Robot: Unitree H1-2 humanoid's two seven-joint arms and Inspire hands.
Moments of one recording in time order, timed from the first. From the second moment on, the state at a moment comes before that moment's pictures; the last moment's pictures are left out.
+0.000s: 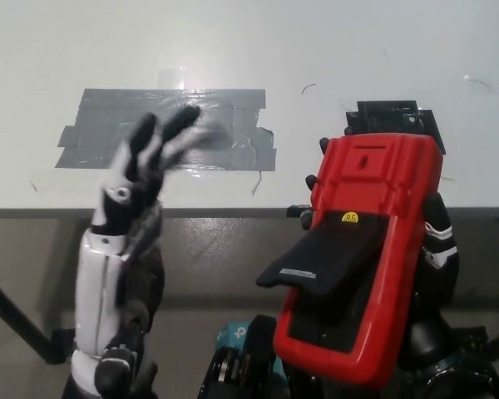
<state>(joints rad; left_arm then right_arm) -0.23 -0.10 -0.16 -0.62 0.19 -0.38 -0.03 -0.13 0.18 0.05 -0.51 1.24 0.44 -0.02</state>
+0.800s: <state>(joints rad) -0.21 0.05 -0.39 -0.50 0.29 -0.44 0.01 -0.17 0.18 0.04 -0.51 1.26 0.42 -0.02</state>
